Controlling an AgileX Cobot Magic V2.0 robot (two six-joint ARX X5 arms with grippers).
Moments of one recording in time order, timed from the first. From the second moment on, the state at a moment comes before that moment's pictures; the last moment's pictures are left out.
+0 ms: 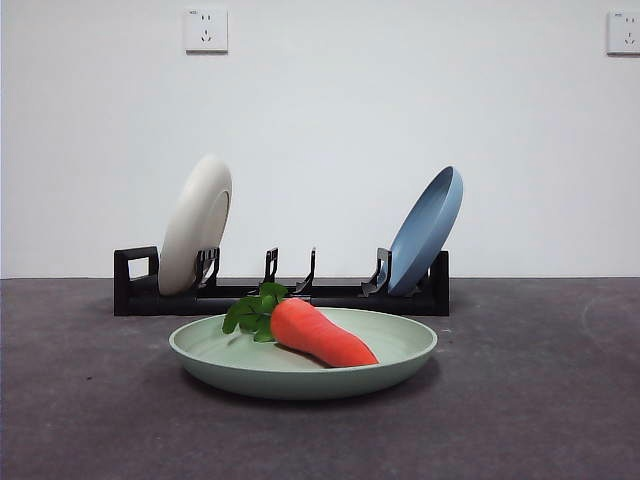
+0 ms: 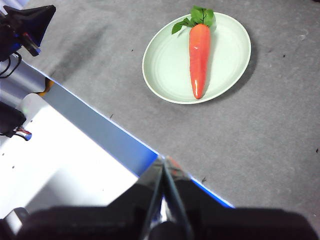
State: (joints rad) left arm -0.01 0.00 0.02 -0.18 0.06 0.10; right arm 0.70 0.61 0.98 -1.10 -0.18 0.21
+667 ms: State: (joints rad) left arm -0.01 0.00 0.02 -0.18 0.06 0.10; right arm 0.69 0.58 0.98 -1.10 -0.03 0.14
